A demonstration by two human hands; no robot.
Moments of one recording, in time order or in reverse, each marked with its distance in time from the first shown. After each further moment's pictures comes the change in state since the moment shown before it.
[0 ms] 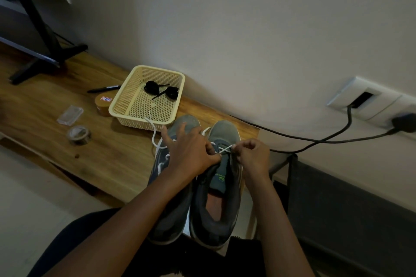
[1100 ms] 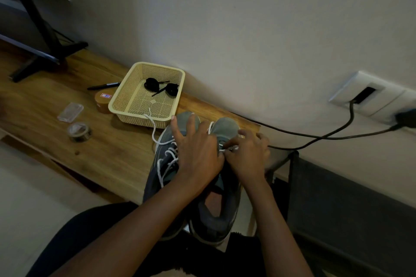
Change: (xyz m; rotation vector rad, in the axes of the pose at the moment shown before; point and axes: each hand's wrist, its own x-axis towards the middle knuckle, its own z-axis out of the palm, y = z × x) left_hand -0.016 0.018 0.006 0.214 0.207 0.097; right_hand -0.024 -0.015 -0.011 -0.855 -0.121 -0.392
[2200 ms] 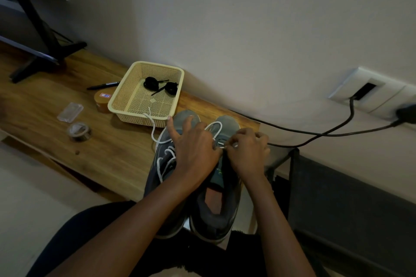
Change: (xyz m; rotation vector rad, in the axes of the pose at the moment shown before) left_hand 0.007 -0.005 0.006 -0.132 -0.003 -0.069; right_hand 0.004 -0.001 0.005 0.012 0.005 0.047
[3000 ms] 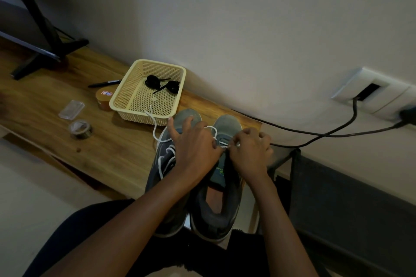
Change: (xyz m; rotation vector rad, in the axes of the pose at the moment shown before) left_hand 0.003 -0.006 0.003 -0.069 -0.016 -0.017; right_hand 0.000 0.005 0.001 -0.020 -0.009 -0.008
